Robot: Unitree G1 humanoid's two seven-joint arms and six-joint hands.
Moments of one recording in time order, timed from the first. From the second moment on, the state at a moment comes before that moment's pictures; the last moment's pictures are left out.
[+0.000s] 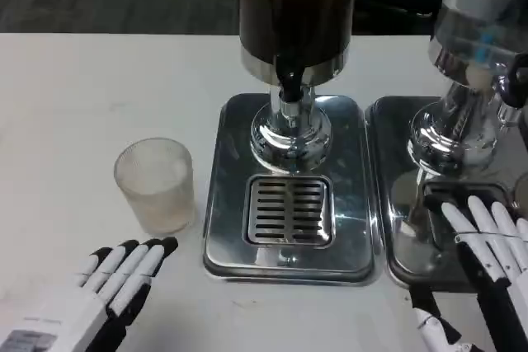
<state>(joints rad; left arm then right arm) 0.65 0.55 0.14 -0.21 0.75 -0.57 0.08 0.72 -0.29 0.04 -0.41 -0.88 -0.38 -0.37</state>
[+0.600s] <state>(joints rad) 0.52 0.54 0.18 -0.01 0.64 -0.65 0.25 0.68 -0.26 0.08 -0.41 -0.88 -0.36 -0.34</state>
